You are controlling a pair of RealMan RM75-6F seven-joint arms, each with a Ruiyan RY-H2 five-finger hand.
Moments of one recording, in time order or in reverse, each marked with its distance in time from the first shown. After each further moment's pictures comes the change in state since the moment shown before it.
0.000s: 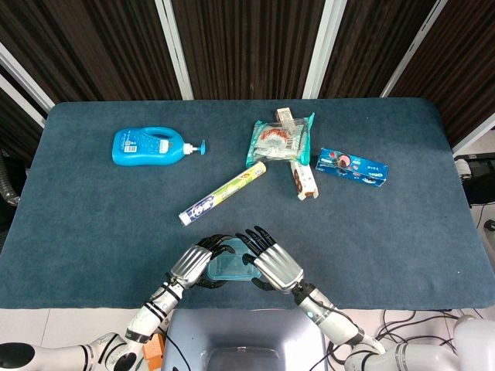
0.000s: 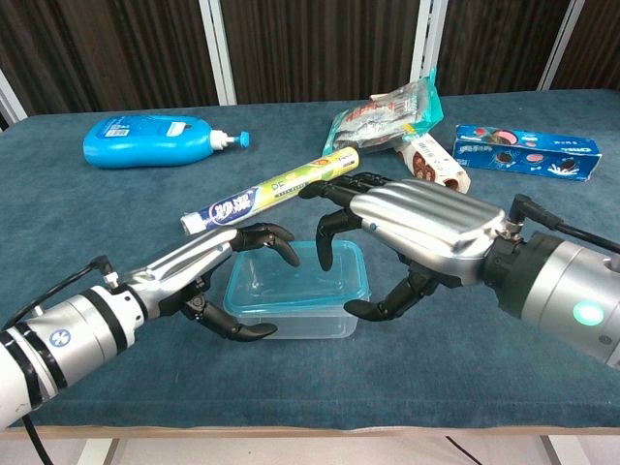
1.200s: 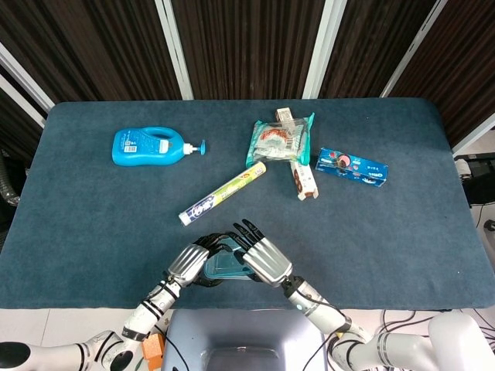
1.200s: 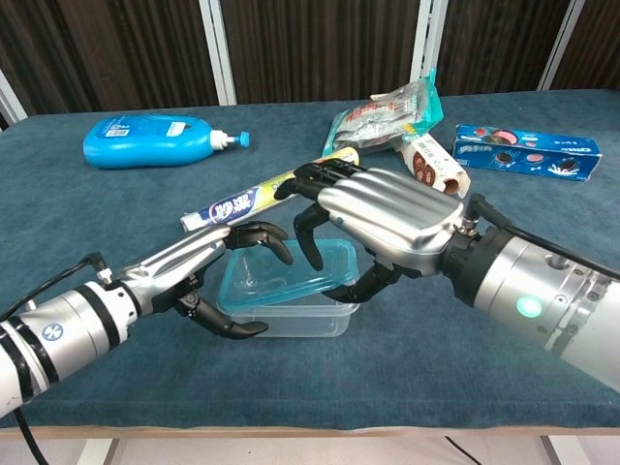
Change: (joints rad) left arm -0.003 0.024 -0.001 -0.005 -0.002 -0.013 -0.021; right arm 0.075 -0.104 -0.002 0.190 -0.088 0.055 0.077
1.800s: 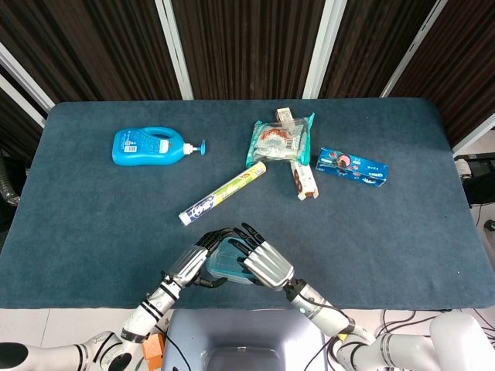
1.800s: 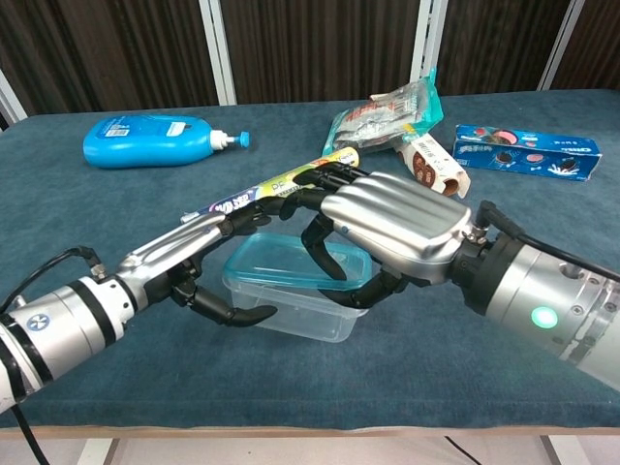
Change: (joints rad) left arm 0.005 0.013 -0.003 -0.019 0.050 0.045 -0.267; right arm -0.003 0.013 -0.031 0.006 -0.038 0.029 0.009
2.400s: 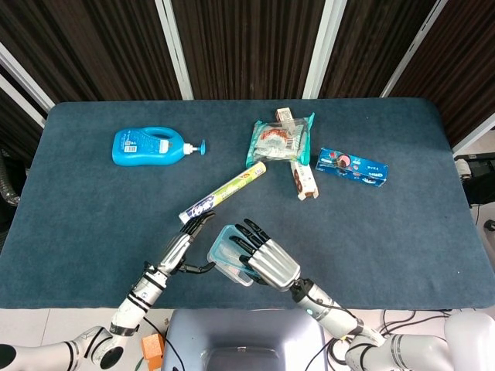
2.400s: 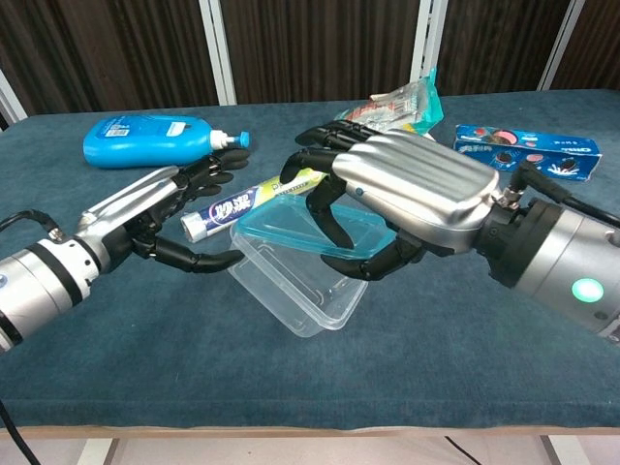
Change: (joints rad) left arm 0.017 0.057 -0.032 0.011 -0.006 0.066 -0.112; right arm -0.005 0.084 0.008 -0.103 -0.045 0.051 -0.023
